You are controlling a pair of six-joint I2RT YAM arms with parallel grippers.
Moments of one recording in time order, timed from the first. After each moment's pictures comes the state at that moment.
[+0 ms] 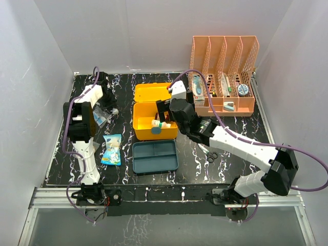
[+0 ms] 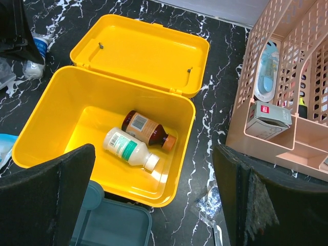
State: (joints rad) left arm -0.01 2.19 1.71 -0.69 0.02 -0.39; right arm 0.92 1.38 1.18 -0.18 0.61 0.17
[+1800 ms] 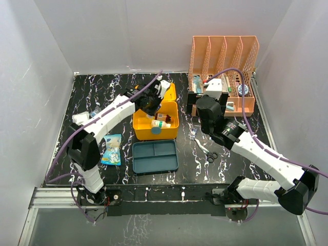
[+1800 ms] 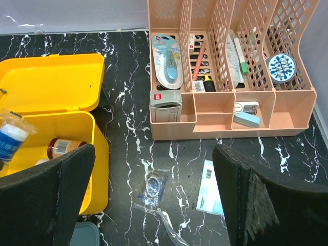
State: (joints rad) left arm -0.64 1.79 1.62 -0.81 -0.09 -0.03; right arm 0.76 1.13 1.09 -0.33 0.80 0.27
